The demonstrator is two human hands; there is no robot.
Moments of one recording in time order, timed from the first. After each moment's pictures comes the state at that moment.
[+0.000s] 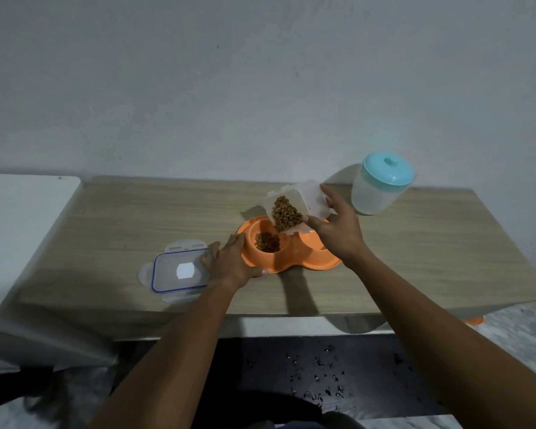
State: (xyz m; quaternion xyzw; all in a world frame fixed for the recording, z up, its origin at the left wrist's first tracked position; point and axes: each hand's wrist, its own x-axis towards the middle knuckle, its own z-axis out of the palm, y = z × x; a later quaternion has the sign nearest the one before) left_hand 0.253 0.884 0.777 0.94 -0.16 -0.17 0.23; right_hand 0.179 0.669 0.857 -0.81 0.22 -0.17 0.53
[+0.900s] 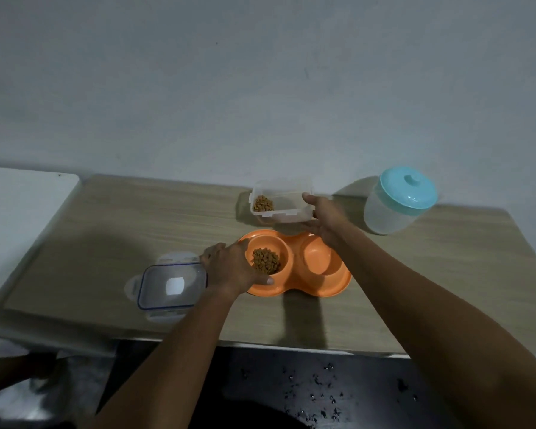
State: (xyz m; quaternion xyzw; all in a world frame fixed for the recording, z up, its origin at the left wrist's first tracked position) left_hand 0.272 0.850 0.804 0.97 -0.12 -0.14 0.18; right_hand 0.299 0.621 0.823 -0.57 0.39 0.00 0.73
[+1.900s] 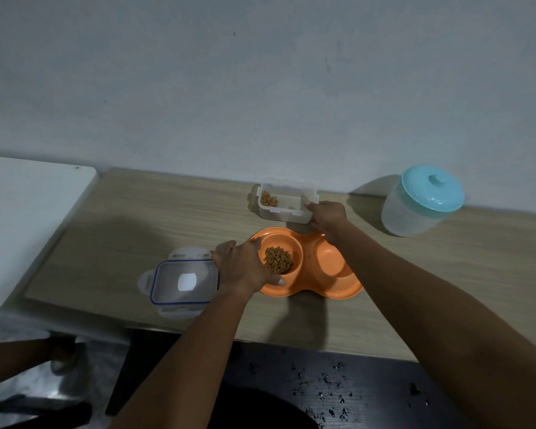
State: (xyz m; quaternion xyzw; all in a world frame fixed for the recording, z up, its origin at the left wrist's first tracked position) left_hand 0.273 0.846 0.814 0.97 -0.10 -0.16 0.15; right_hand 0.336 0.625 0.777 -0.65 0.41 -0.01 0.64
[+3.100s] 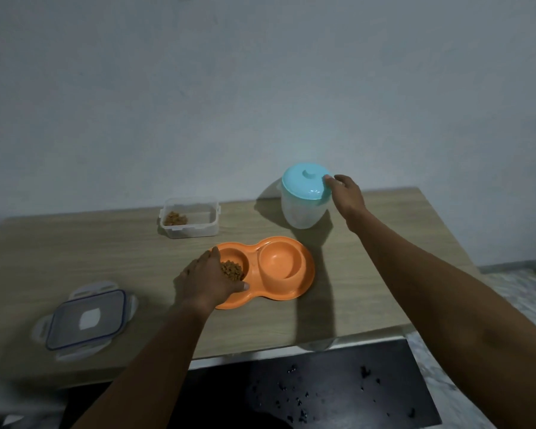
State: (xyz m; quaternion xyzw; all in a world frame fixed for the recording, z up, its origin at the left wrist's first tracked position) left_hand 0.225 0.733 0.807 0.97 -0.13 -0.14 0.15; right_hand 0.196 0.419 0.872 -0.73 0.39 -0.16 0.54
